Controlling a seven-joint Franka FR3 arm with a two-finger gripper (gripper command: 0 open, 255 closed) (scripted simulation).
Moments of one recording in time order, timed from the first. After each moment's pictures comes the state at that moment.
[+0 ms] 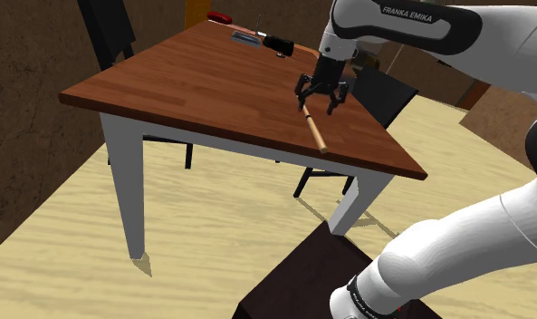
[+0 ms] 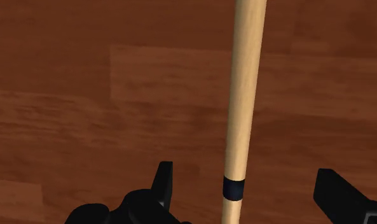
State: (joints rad) arm -0.22 -0.31 0.02 -1.93 -0.04 1.56 0.55
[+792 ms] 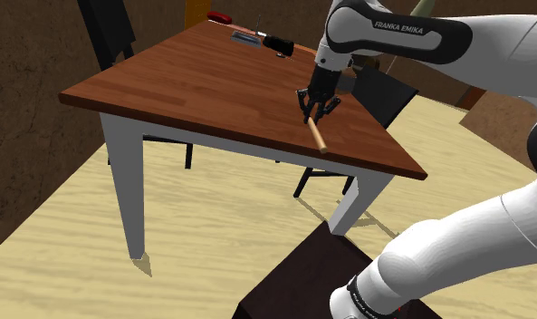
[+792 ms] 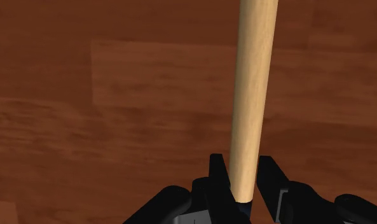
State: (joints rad) arm -0.22 -0.32 0.02 -2.01 -0.04 1.63 0.55
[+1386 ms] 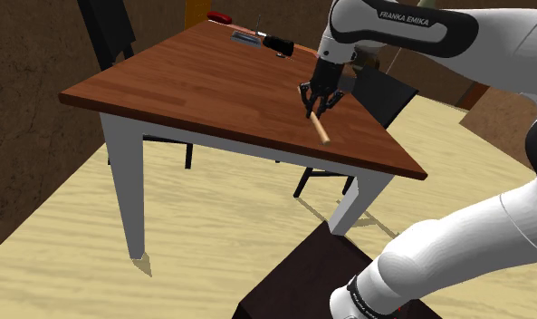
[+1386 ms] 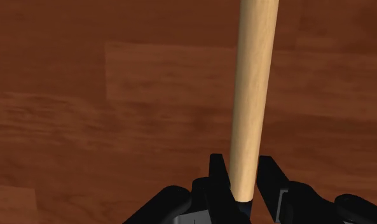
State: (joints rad) arm -0.22 -0.31 0.02 -1.95 -0.04 1.58 0.55
